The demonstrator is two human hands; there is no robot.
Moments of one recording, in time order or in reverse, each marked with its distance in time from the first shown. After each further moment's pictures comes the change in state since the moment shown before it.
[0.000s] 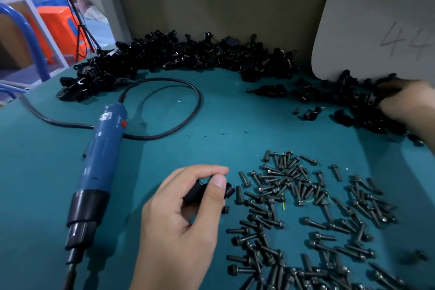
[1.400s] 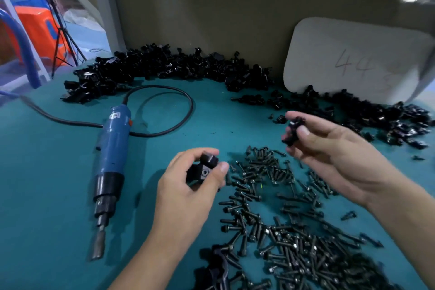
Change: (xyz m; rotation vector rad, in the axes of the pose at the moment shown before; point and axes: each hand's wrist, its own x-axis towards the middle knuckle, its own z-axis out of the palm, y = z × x) left_hand 0.001 0.001 -0.007 -0.130 -0.099 -0.022; right_hand -0.262 -0.081 -0.067 1.191 -0.728 -0.011
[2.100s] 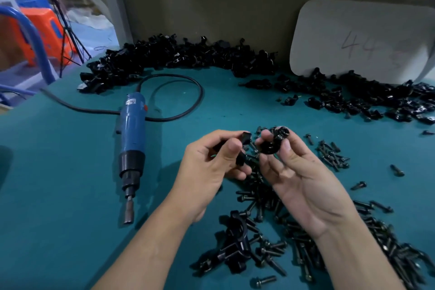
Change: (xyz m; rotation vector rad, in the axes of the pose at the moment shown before) left_hand -0.001 0.027 -0.004 -0.378 -0.276 -0.189; right_hand -0.046 0.078 0.066 0.562 -0.020 -0.008
